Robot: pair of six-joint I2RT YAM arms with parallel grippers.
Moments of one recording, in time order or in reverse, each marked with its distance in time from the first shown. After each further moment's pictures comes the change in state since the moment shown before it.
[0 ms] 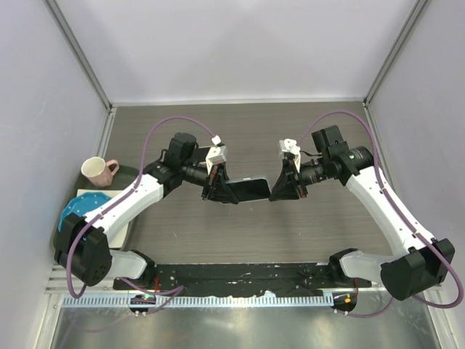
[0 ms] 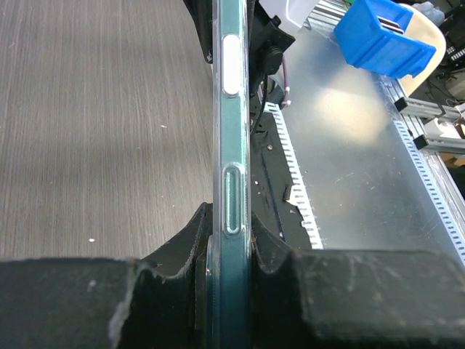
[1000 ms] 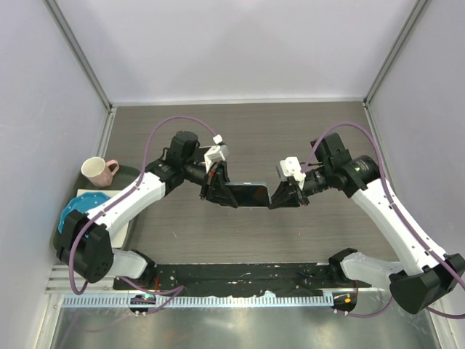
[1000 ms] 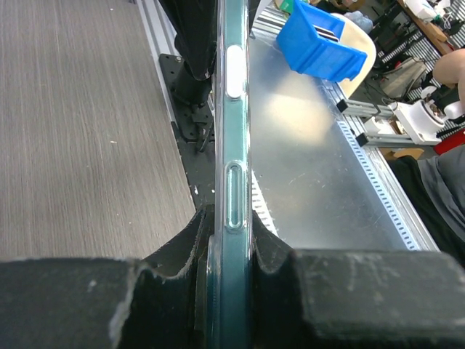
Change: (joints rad) left arm -0.008 0.022 0.016 0.028 0.156 -0.077; right arm 0.097 -0.098 -0.007 -0.045 0.026 -0.277
